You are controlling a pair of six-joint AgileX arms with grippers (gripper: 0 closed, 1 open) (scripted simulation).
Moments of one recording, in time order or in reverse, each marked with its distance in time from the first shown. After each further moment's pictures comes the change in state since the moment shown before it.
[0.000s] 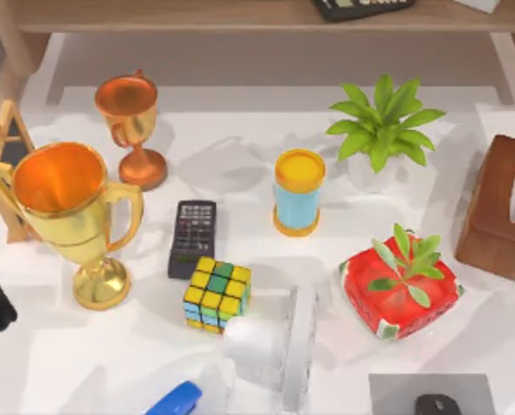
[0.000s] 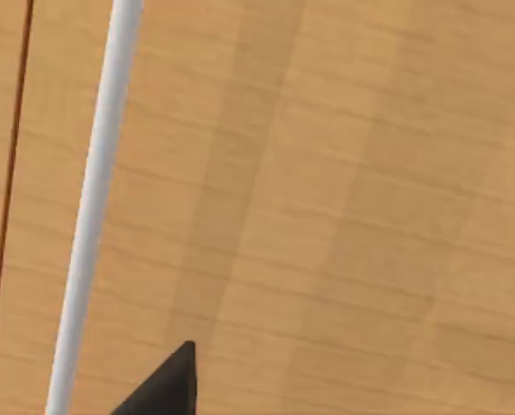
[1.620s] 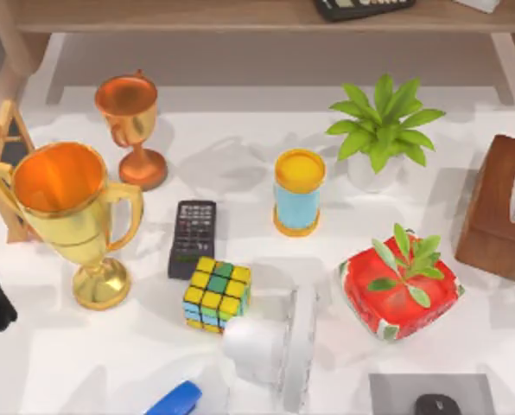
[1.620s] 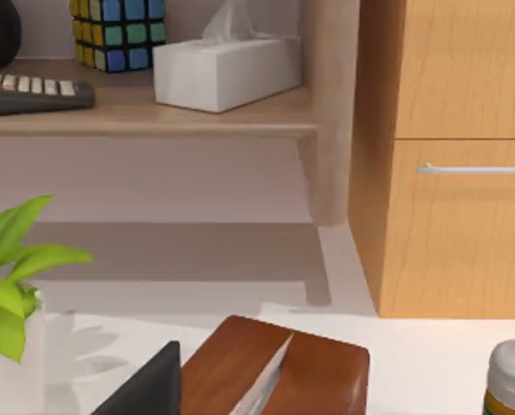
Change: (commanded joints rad) left arm 0.000 0.000 0.000 0.000 0.000 0.000; right arm 0.377 -2.019 -1.067 -0.940 0.339 -1.322
